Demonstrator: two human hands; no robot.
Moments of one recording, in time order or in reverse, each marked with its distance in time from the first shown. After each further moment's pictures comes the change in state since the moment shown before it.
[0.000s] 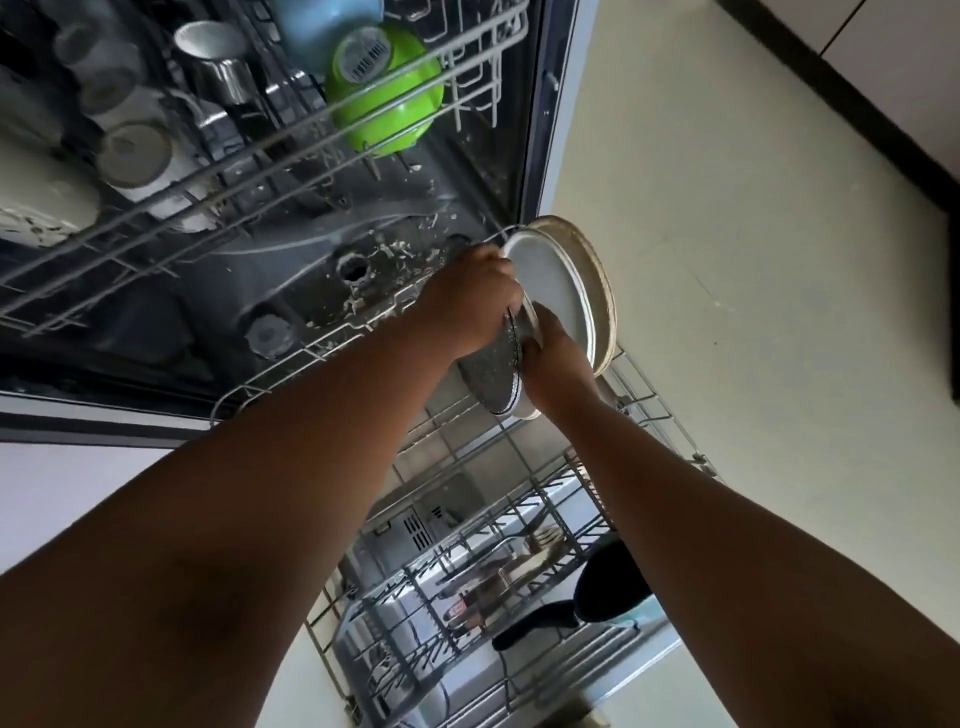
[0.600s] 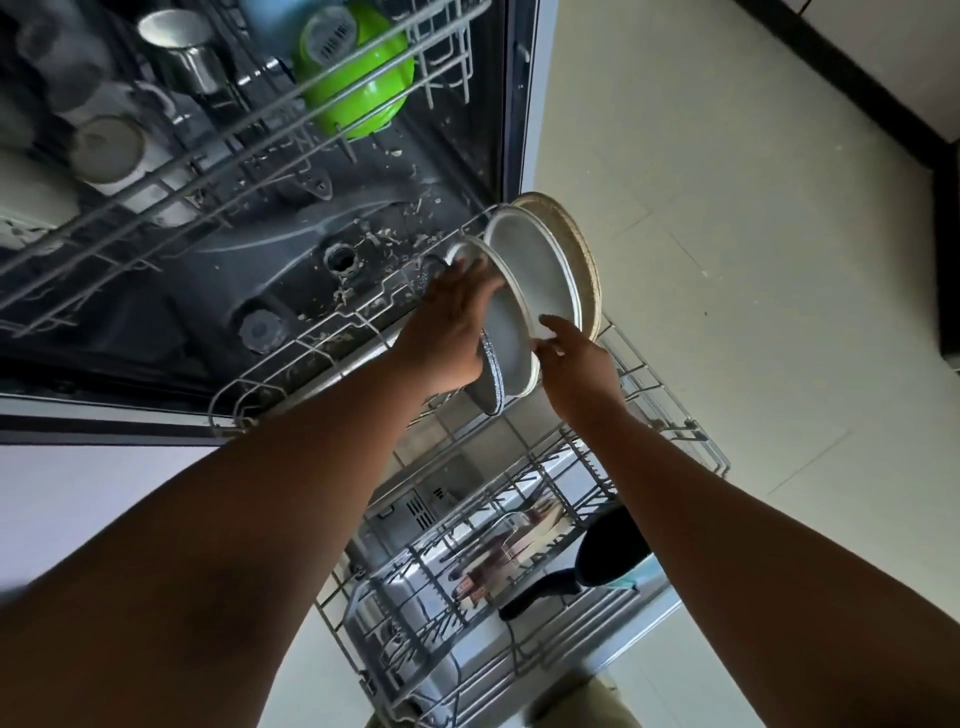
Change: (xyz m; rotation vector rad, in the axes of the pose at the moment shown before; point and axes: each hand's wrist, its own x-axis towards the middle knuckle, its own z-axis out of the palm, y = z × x) left_hand -0.045 0.012 0.042 -0.213 0.054 -0.108; right_hand -0.035 0.036 -0.017 0.028 0.089 -0.034
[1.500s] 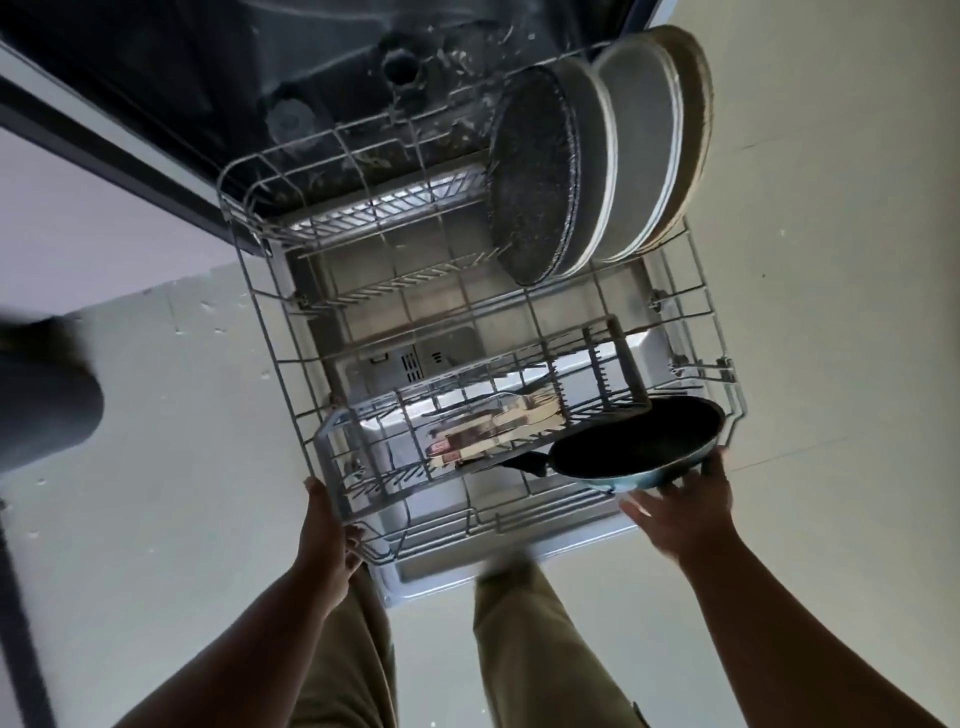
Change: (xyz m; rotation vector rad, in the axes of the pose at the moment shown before) left_hand -0.340 0.073 0.190 -1.537 0.308 -1.800; right_hand -0.134 0.189 -0.032 1.015 0.003 1.011
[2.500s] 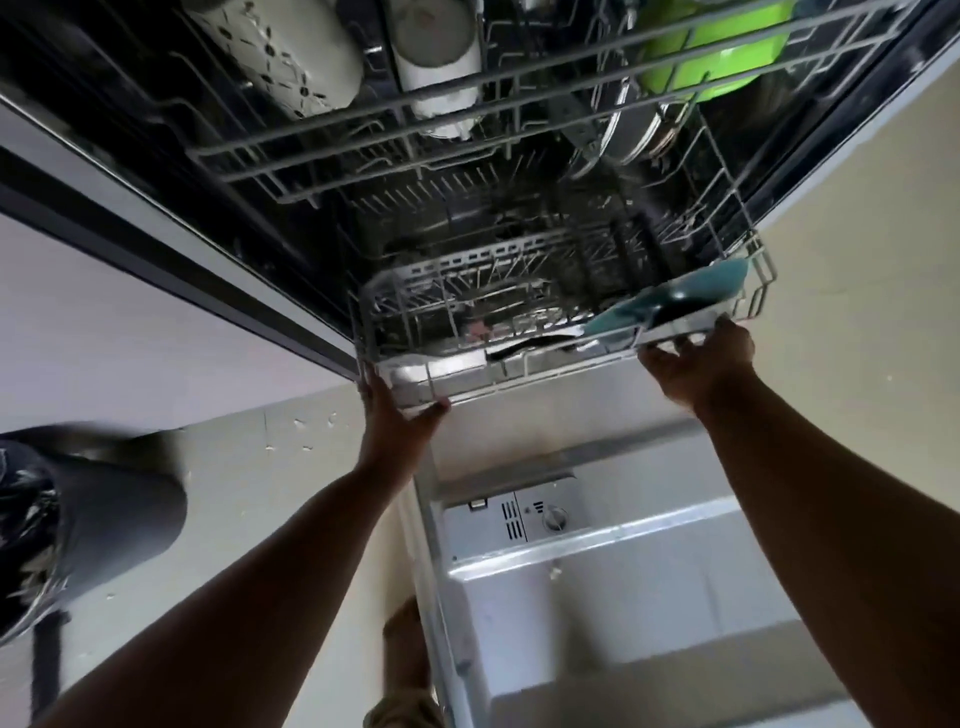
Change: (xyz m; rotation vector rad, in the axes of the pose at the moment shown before) left_hand 0.047 0.273 0.041 0.490 -0.012 0.936; right_hand 0.002 -0.102 0.340 0.149 -0.338 -0.221
